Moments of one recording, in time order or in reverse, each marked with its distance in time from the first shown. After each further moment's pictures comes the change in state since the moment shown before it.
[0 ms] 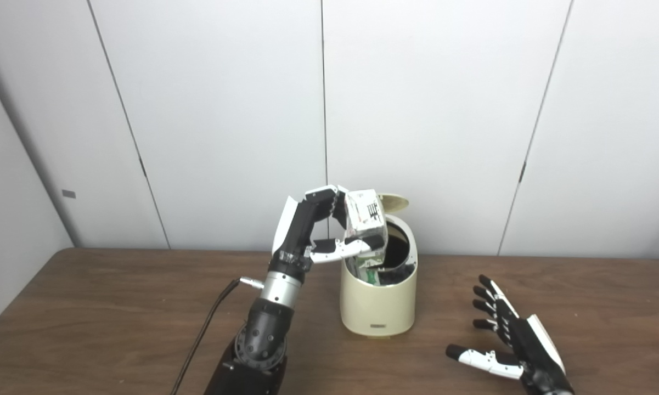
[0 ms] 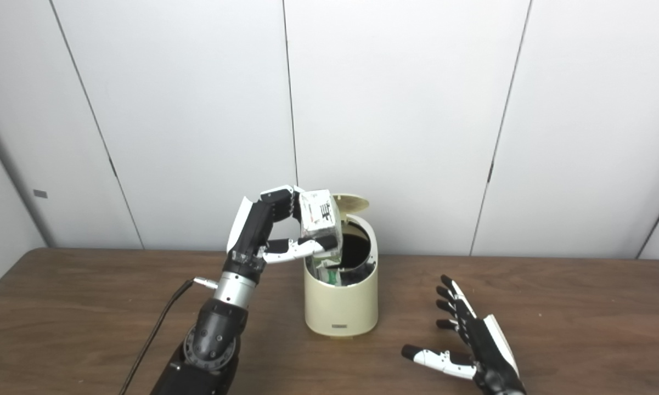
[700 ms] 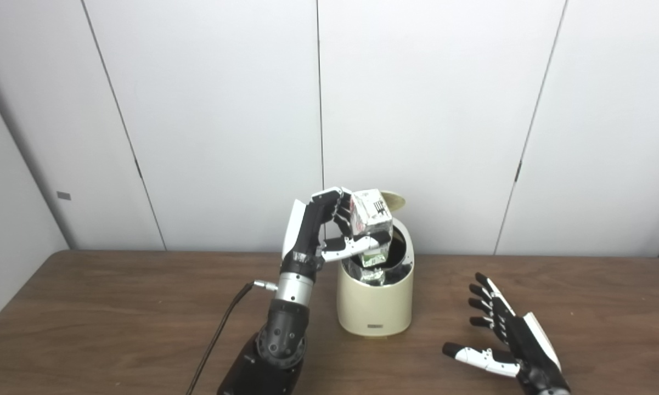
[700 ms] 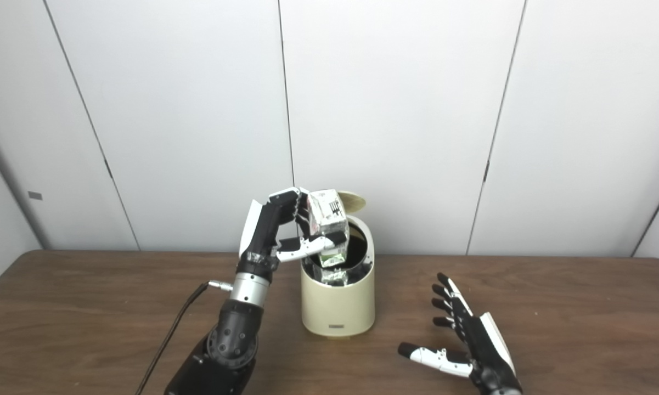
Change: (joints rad) left arm -0.058 -0.010 -0.107 0.147 0.046 -0.002 0.228; right arm 0.001 0.002 0.001 -0.010 -0.010 0.001 -0.006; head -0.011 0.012
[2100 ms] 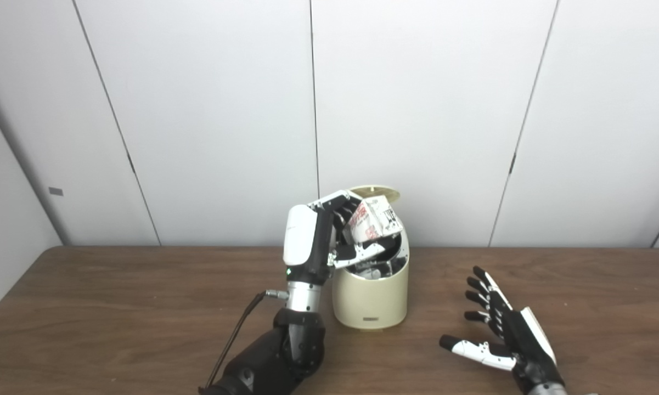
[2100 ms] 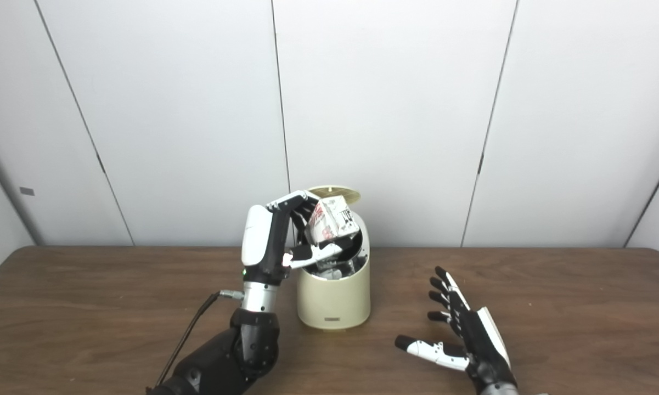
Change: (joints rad) left arm -0.129 0.095 -0.504 0.260 0.116 -0.025 0.657; right arm 0.016 0.009 -0.006 0.000 0.043 -0.013 -0.011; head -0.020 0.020
